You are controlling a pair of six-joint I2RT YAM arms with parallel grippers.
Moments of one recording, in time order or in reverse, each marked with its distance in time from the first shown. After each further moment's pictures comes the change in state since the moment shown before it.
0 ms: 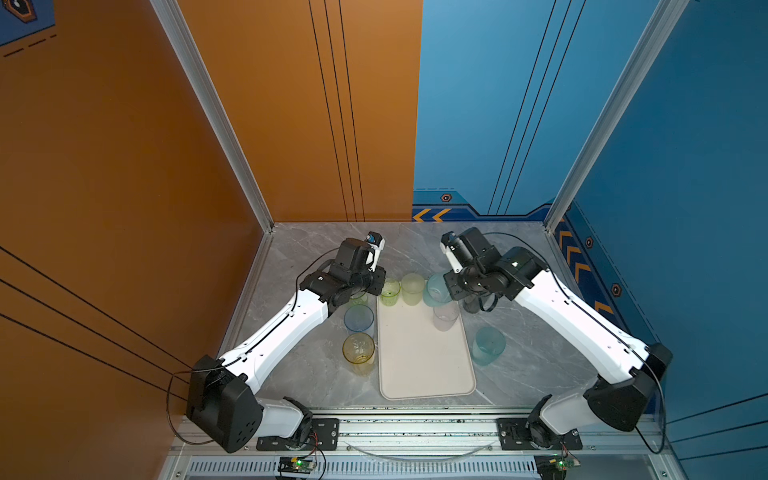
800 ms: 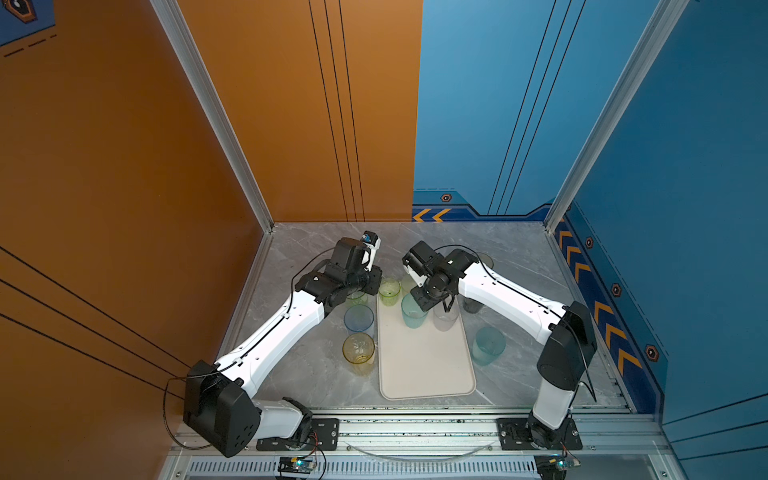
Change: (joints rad) left arm 0.020 -0.012 0.000 -0.023 -0.003 0.003; right arm 0.037 0.288 0.046 0.035 -0.051 -0.056
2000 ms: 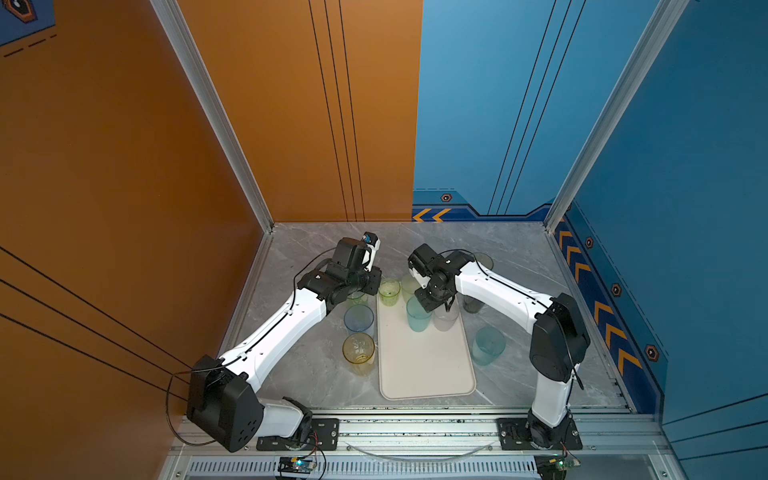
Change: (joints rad) left arm 0.010 0.028 0.000 -0.003 0.000 0.000; right arm -0.056 0.049 -0.070 0.060 -0.033 -0.003
